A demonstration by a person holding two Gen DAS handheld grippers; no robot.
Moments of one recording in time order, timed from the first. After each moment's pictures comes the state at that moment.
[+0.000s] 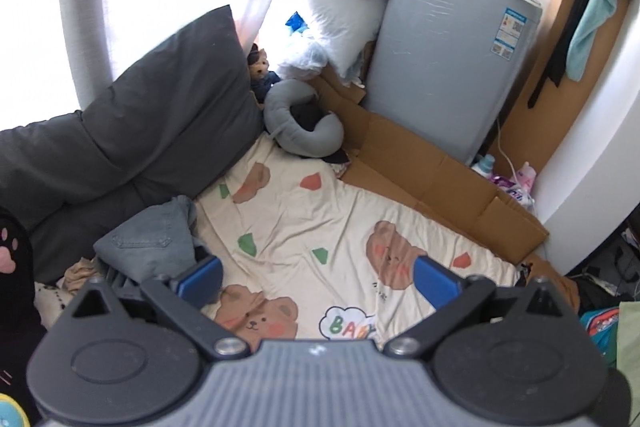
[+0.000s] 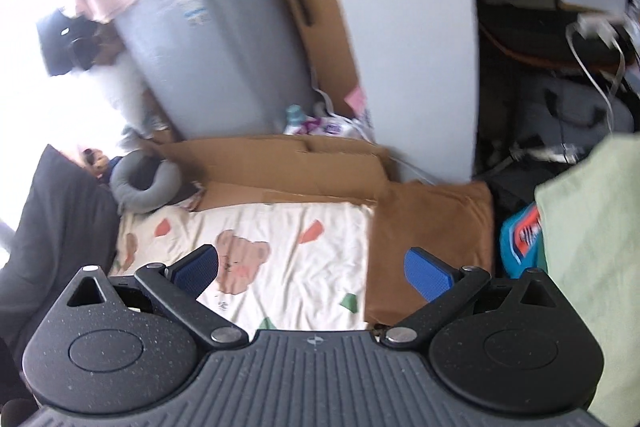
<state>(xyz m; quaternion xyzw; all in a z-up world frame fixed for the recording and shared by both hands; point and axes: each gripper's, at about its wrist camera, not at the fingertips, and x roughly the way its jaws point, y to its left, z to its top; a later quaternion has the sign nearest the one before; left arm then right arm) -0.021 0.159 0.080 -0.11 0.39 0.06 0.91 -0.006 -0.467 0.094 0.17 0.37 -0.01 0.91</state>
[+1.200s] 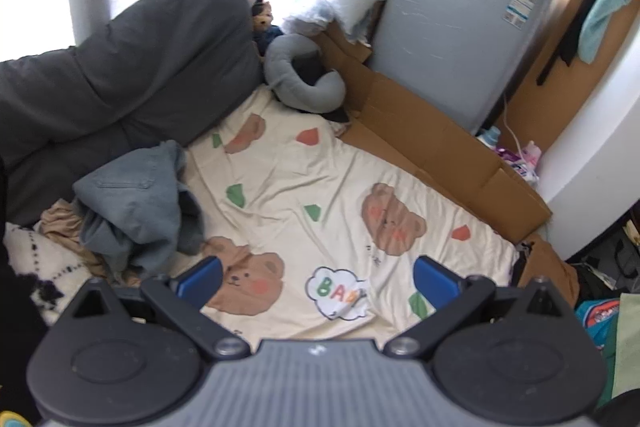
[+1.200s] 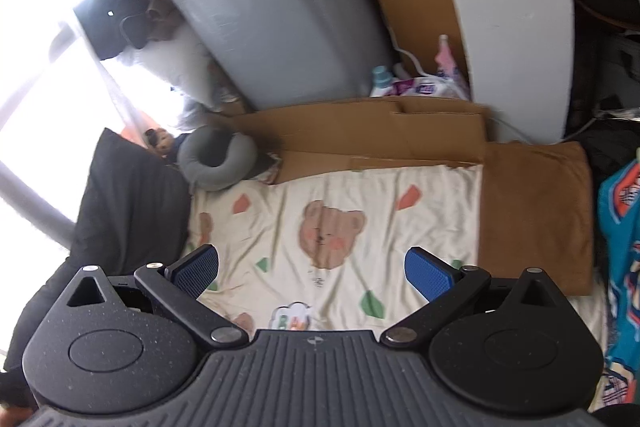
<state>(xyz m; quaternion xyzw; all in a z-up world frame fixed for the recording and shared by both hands) -0.028 0.134 0.020 -0.14 0.42 0.06 0.89 0.033 -0.352 0.093 0.23 0.40 0.06 0.88</state>
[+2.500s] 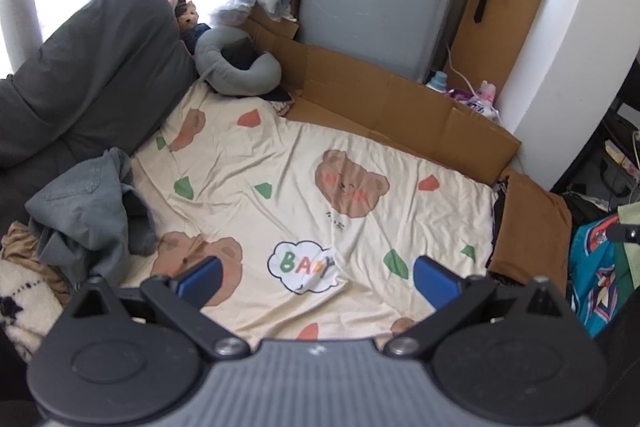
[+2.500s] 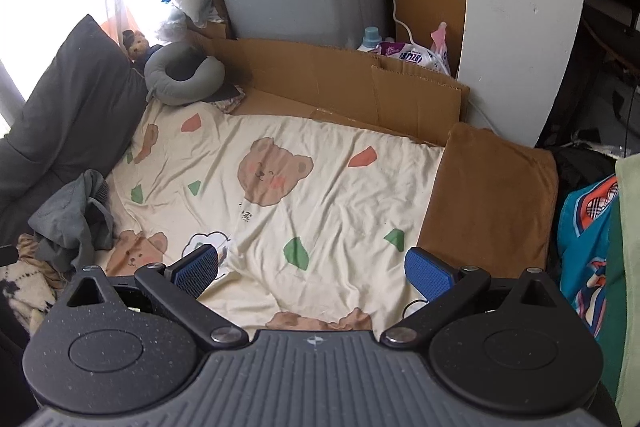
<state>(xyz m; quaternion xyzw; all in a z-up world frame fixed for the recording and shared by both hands) -0.056 0.053 -0.038 -0.06 0.42 -0.01 0.90 -0.022 -0.324 -0.001 0.07 0.43 0.05 0.90</state>
